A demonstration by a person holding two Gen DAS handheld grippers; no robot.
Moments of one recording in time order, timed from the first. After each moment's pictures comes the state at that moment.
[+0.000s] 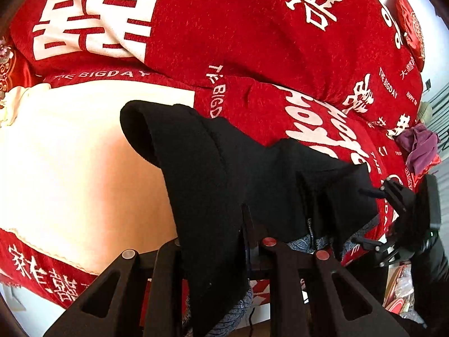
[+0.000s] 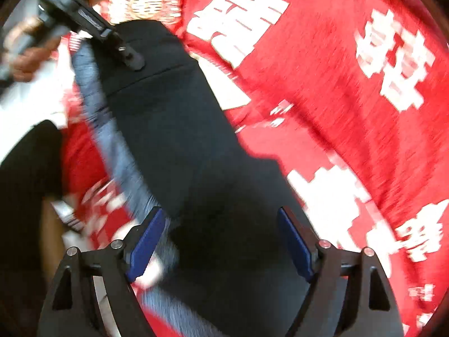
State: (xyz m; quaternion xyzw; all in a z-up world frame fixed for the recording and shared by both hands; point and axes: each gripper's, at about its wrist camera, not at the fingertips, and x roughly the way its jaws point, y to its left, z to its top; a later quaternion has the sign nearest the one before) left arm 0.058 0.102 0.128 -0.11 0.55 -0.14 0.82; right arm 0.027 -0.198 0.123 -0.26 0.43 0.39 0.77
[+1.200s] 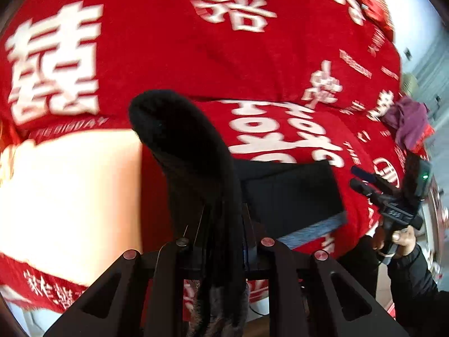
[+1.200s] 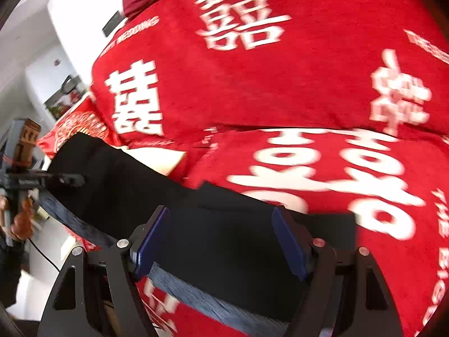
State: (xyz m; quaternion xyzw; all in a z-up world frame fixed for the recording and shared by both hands) left arm 0.048 -0.023 0.220 -0.03 0.51 -0.19 0.84; right arm 0.051 -0.341 0.169 0.09 0.43 0.23 0.87
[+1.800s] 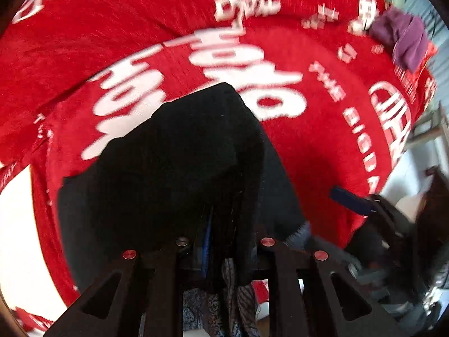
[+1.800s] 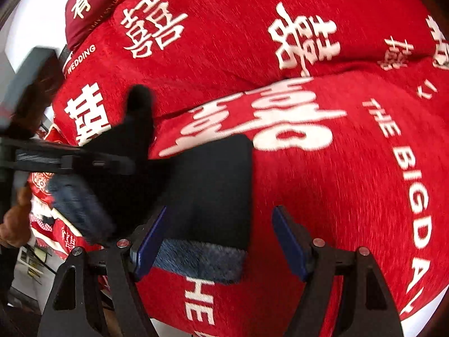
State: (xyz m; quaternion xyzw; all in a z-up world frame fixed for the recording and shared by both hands) left arm 0.086 -0.308 0.102 0.12 0.62 -0.23 0.74; right arm -0.013 -0.454 0.108 0.17 0.45 0.13 0.87
